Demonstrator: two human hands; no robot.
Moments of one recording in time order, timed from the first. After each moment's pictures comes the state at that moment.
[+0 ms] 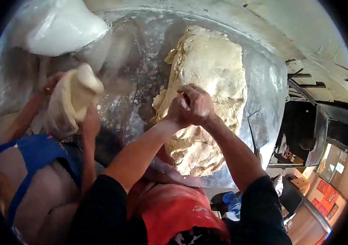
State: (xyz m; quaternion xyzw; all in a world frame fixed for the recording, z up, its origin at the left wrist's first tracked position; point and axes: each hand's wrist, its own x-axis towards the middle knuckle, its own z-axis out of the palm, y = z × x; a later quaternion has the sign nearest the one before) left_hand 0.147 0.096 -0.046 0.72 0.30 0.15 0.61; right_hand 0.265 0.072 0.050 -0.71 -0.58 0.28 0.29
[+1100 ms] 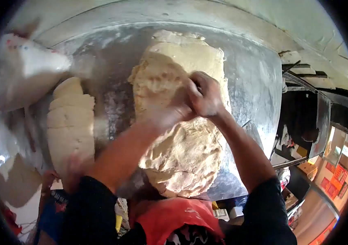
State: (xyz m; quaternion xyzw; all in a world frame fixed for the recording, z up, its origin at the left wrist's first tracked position) left_hand 0.306 0.184 -0.049 0.83 0.21 0.05 0.51; right_hand 0.415 0.126 0.047 -0.75 -0.47 0.29 0.36
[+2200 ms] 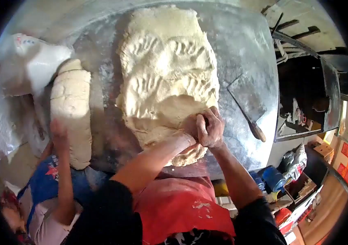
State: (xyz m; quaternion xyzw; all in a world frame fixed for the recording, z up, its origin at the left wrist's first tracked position) left_hand 0.229 -0.050 -0.025 0.90 0.15 -0.02 0.40; right_hand 0.318 -0.139 0.016 -0.78 -0.37 0.22 0.46
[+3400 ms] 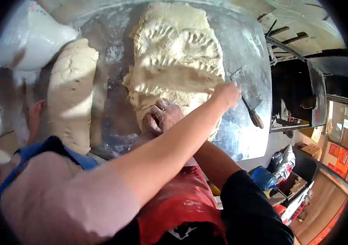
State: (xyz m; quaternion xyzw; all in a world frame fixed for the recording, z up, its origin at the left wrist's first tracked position) left_hand 0.325 -0.047 0.023 0.97 -0.19 -0.13 -0.10; right_hand 0.178 -0.076 -0.022 -0.68 -0.60 0.24 0.34
